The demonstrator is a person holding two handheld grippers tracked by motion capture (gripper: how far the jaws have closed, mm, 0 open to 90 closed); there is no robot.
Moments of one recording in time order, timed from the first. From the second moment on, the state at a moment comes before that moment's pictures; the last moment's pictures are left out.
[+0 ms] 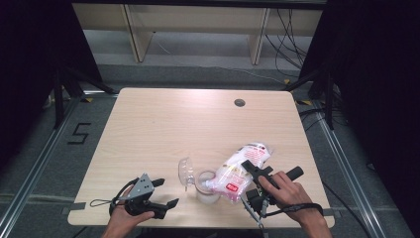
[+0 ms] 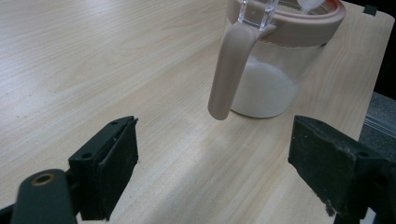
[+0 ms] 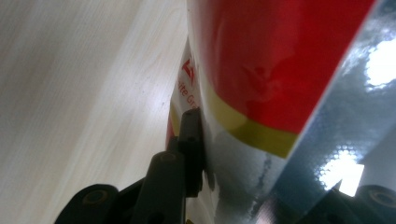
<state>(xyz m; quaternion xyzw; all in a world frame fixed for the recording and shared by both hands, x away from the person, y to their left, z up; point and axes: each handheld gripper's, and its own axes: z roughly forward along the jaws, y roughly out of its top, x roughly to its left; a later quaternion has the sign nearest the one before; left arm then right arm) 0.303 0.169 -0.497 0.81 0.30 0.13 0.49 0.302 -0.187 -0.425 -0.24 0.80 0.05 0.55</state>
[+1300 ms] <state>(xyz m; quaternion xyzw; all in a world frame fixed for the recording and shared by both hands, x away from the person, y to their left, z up) 0.302 0.171 -0.496 0.81 0.30 0.13 0.49 0.323 -0.221 -0.416 -0.10 0.84 0.24 0.48</state>
